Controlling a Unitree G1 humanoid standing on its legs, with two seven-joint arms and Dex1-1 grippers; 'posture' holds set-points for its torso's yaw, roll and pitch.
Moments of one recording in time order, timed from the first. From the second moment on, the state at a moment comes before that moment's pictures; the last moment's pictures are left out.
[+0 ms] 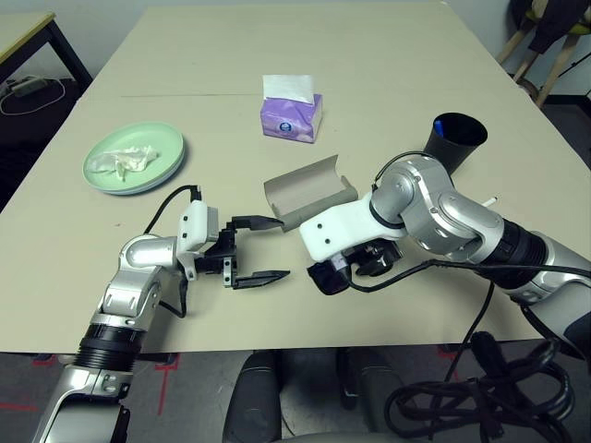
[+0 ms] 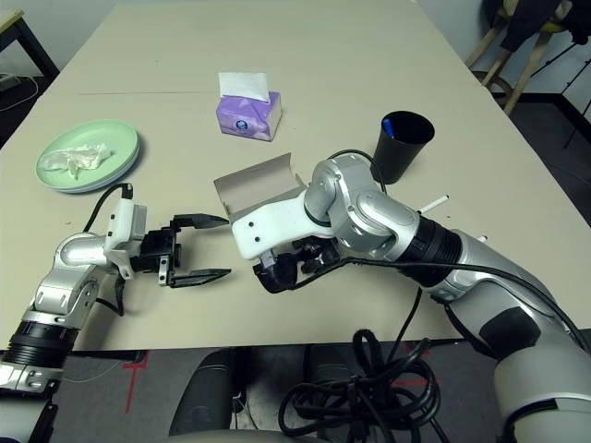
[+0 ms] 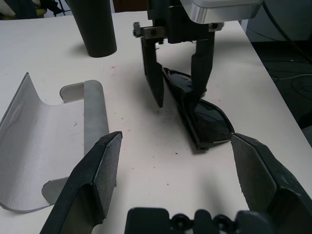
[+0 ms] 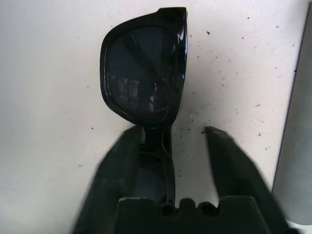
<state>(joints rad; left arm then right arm) -0.30 0.60 -0.05 0.09 -0.40 -0.07 -1.33 -1.00 -0.57 0.82 -0.15 -0.41 0.60 1.56</state>
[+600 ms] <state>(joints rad) -0.30 0.60 -0.05 0.09 -0.40 -0.07 -1.32 -1.02 -0.58 0.78 -0.17 -0.38 0.59 1.58</state>
